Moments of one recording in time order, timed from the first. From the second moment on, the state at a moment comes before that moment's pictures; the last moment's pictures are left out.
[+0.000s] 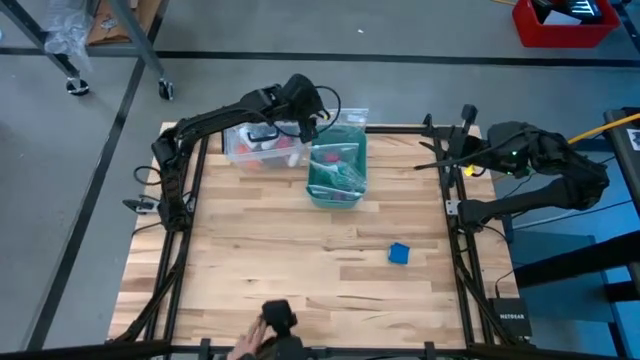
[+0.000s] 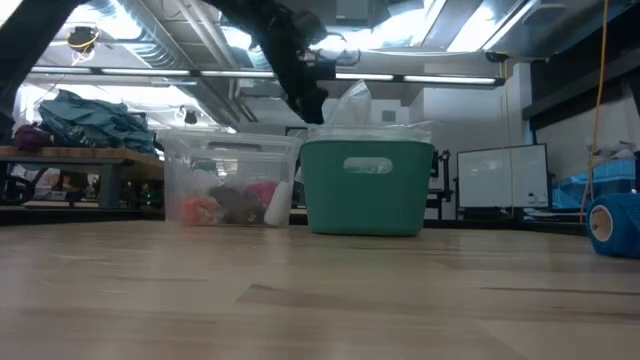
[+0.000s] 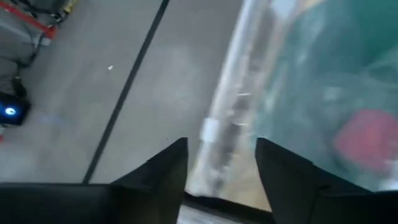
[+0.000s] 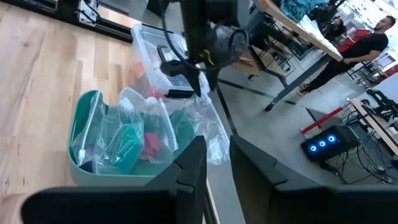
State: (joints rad) left arm 0.58 1.89 1.76 -0.63 -0.21 0.43; right arm -0.01 0.83 1.37 -0.96 0.47 -0.40
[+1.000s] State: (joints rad) left arm 0.65 1.94 1.76 -0.61 0.02 0.56; right arm -0.01 0.93 1.35 -0.97 0.43 -0.40
